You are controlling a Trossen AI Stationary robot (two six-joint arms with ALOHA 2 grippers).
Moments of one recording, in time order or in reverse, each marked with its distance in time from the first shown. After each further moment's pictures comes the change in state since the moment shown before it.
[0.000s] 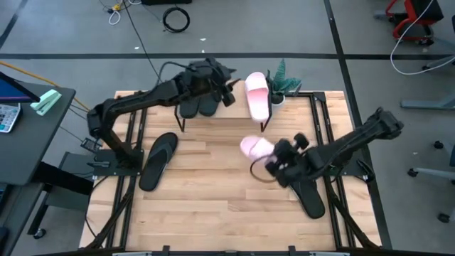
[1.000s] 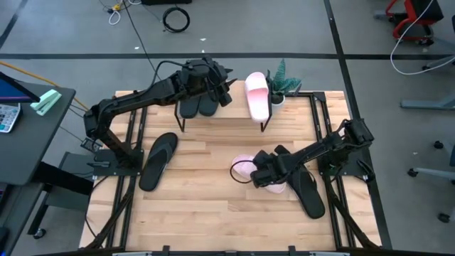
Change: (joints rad) left arm 0.013 -0.030 0.000 -0.070 0.001 0.002; right arm -0.132 0.365 0.001 0.221 -0.342 -0.109
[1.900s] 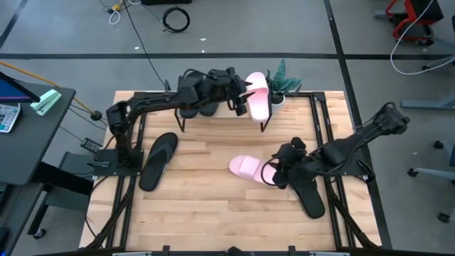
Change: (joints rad) left arm -0.011 0.251 -0.001 0.254 0.152 0.050; right arm 0.211 -0.524 0.043 -0.037 0.135 -0.082
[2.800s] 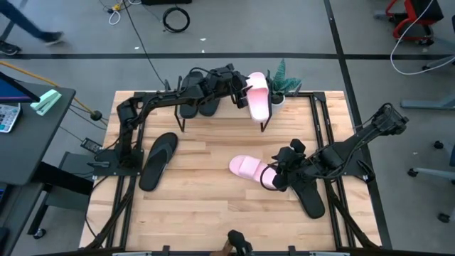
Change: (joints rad) left arm 0.081 0.129 0.001 0.101 -0.026 0.042; right arm 0.024 0.026 -0.008 -0.005 0.020 -0.019
